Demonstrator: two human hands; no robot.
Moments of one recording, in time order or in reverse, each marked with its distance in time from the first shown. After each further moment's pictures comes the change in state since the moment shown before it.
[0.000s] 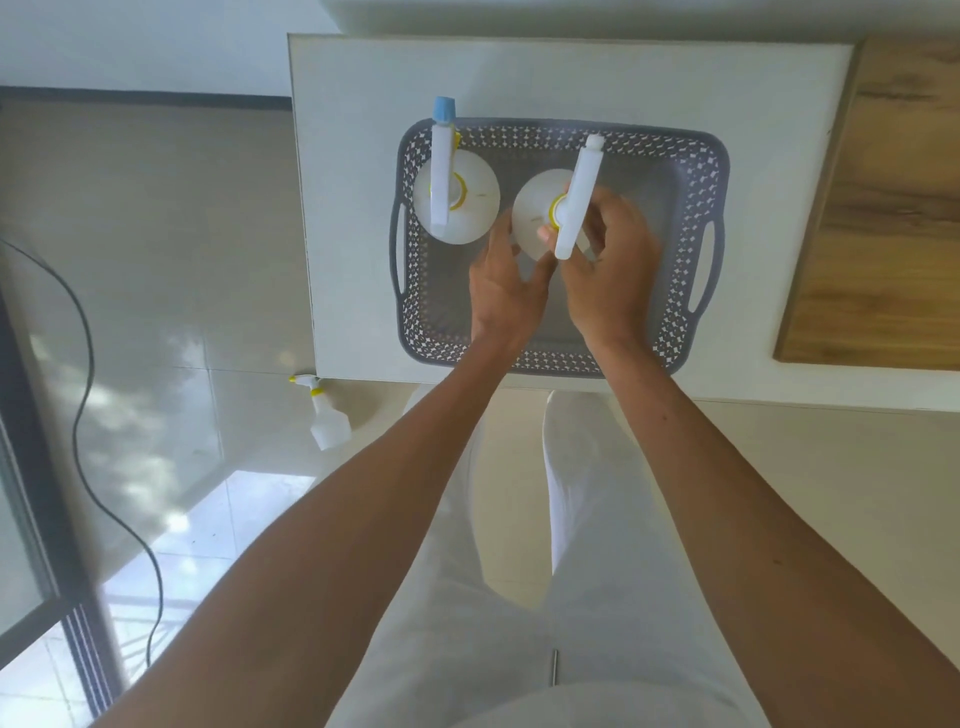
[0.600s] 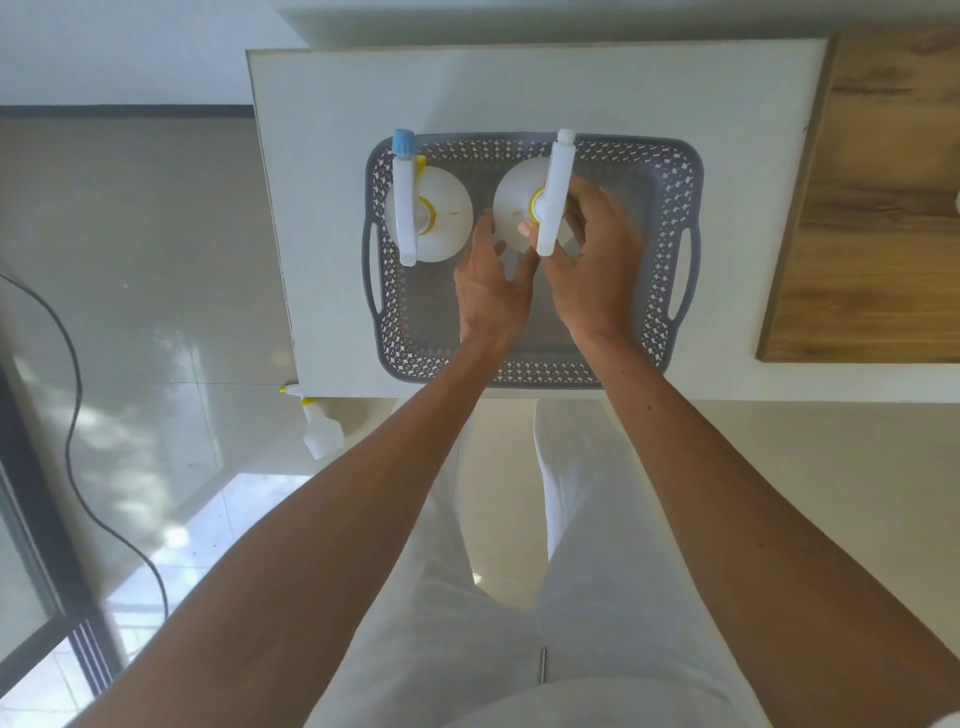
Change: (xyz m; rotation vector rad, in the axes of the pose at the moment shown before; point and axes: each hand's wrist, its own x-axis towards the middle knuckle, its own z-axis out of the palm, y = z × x) left_hand 0.017 0.005 0.014 -0.021 -0.051 -0.080; right_hand 0.026 0.010 0.000 -0.003 0.001 -0.047
